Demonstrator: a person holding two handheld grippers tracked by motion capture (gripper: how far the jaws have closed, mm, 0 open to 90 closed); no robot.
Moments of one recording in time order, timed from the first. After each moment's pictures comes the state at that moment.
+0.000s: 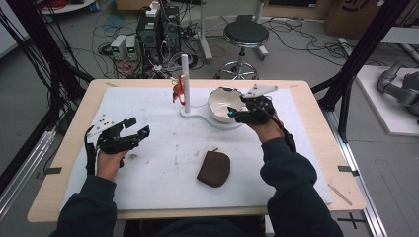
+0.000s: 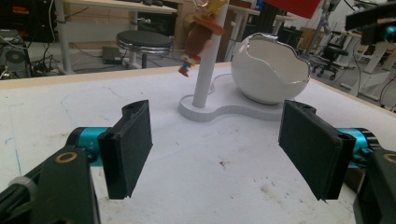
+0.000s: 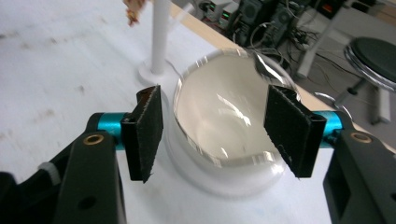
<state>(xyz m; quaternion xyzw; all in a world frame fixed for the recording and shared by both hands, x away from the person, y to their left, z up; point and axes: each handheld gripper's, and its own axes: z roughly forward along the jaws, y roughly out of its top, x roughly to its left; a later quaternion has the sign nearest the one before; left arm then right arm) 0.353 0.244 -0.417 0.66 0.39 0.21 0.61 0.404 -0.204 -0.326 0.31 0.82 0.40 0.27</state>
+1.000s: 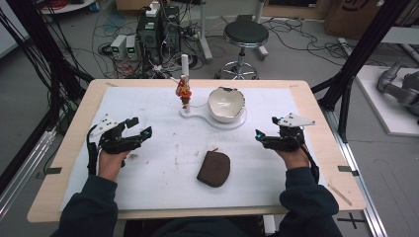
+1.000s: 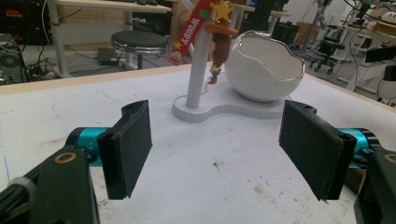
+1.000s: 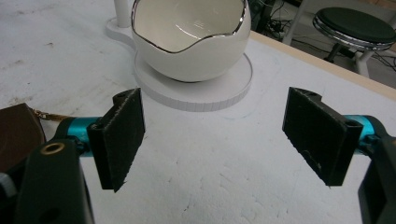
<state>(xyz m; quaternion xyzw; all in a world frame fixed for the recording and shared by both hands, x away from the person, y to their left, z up) 0.353 0.238 -0.415 0.67 0.38 0.21 0.61 0.360 -0.285 -0.381 0.37 0.78 0.43 0.28</state>
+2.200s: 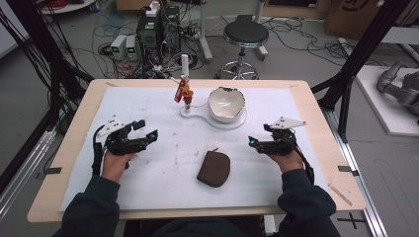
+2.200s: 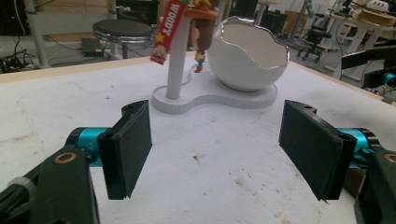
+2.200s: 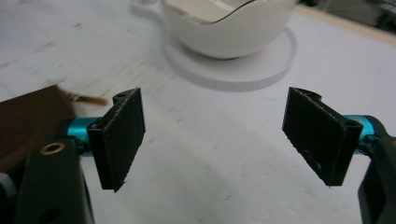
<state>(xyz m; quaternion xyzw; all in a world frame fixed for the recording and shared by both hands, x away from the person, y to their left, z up) 0.352 0.219 -0.417 0.69 0.36 0.19 0.60 0.363 -0.266 -0.401 0.37 0.81 0.42 0.20</state>
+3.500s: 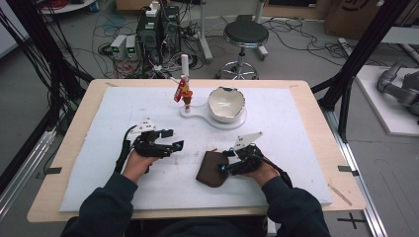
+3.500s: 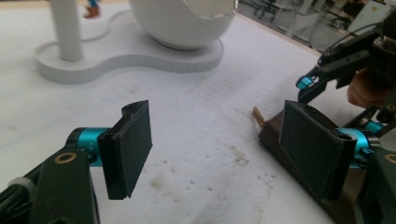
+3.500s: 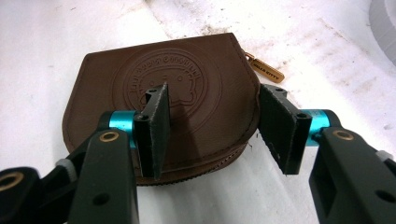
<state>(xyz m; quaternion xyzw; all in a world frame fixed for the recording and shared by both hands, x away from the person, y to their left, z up) 0.368 0.149 -0.436 0.76 0.33 0.06 0.56 0.345 -0.189 -0.431 0.22 0.89 0.39 0.05</state>
